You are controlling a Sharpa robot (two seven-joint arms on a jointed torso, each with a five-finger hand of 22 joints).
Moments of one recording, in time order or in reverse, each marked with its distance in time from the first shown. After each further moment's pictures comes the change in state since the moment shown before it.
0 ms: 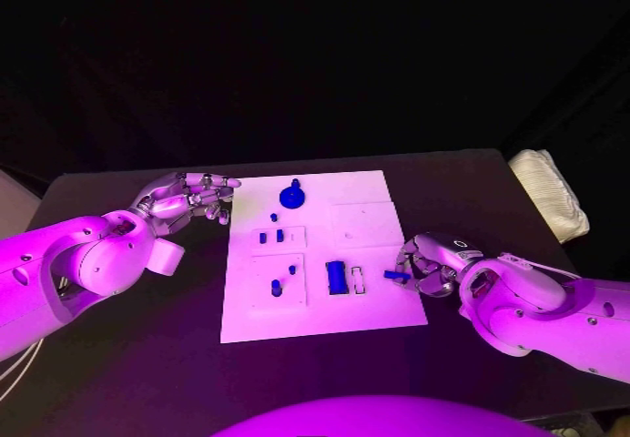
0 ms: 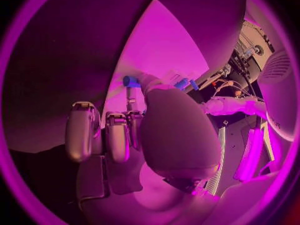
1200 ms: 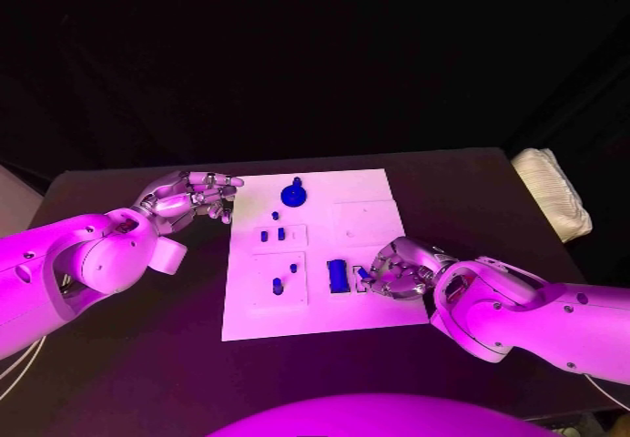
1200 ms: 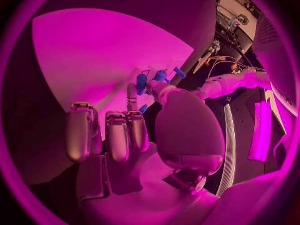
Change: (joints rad) left arm 0.000 -0.001 0.000 0.009 0.000 0.002 -0.006; left_hand 0.000 0.000 0.000 0.000 0.000 0.000 0.000 0.000 -0.001 0.000 0.000 0.000 -0.001 0.000 0.000 0.000 0.001 0.000 0.000 0.000 -0.004 -0.001; right arm 0.015 0.089 -0.006 0.049 0.262 -0.048 -0.017; right_hand -0.283 -0.022 0.163 -0.077 -0.021 -0.007 -0.001 0.032 0.029 0.000 0.000 0.022 0.000 0.000 0.000 0.000 0.001 -0.016 0.000 0.000 0.008 0.000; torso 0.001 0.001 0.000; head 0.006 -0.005
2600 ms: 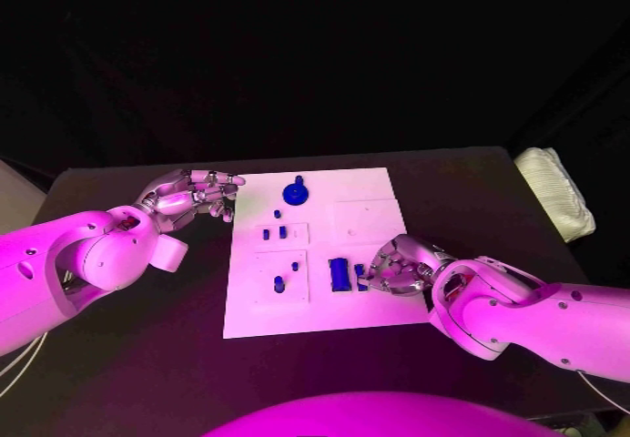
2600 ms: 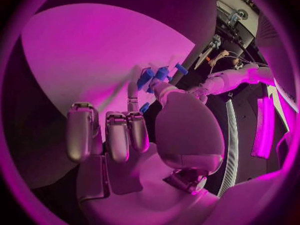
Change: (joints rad) left arm 0.000 -0.004 0.000 0.000 -0.003 0.002 -0.007; left_hand -0.004 0.004 0.000 0.006 0.000 0.000 0.000 0.000 0.000 -0.004 0.004 0.000 -0.001 0.000 0.000 0.000 0.000 0.000 0.004 0.004 0.000 -0.002; right arm -0.004 0.020 0.001 -0.021 0.038 -0.032 0.005; right_hand -0.014 -0.015 -0.128 -0.010 -0.122 0.014 -0.003 0.002 -0.001 0.000 0.000 0.009 0.000 0.000 0.000 0.000 0.000 0.000 0.004 -0.004 -0.005 -0.001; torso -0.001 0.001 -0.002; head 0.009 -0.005
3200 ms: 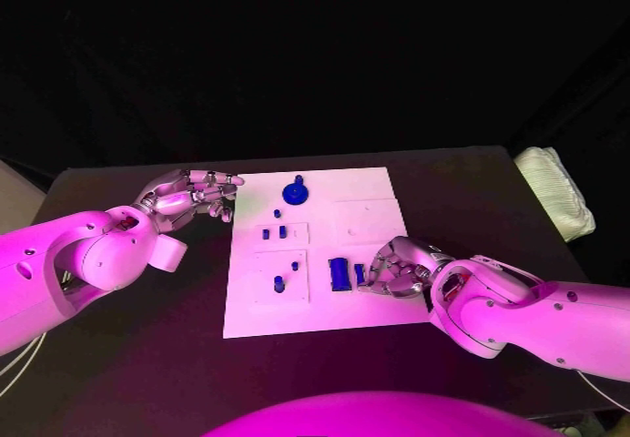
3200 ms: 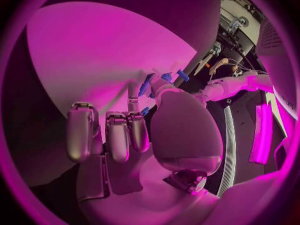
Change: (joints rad) left arm 0.000 0.000 0.000 -0.004 -0.001 0.001 -0.002; left_hand 0.000 0.000 0.000 0.000 0.000 0.000 0.000 0.000 -0.001 0.000 0.000 0.000 -0.001 0.000 0.000 0.000 0.000 0.000 0.000 0.000 -0.004 -0.001; right arm -0.006 0.010 0.001 -0.022 -0.051 0.041 0.004; right_hand 0.117 0.023 -0.102 -0.014 -0.061 0.004 -0.004 -0.006 -0.006 0.000 0.000 -0.003 0.000 0.000 0.000 0.000 0.000 0.000 0.000 0.000 -0.004 0.001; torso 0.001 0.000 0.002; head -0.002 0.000
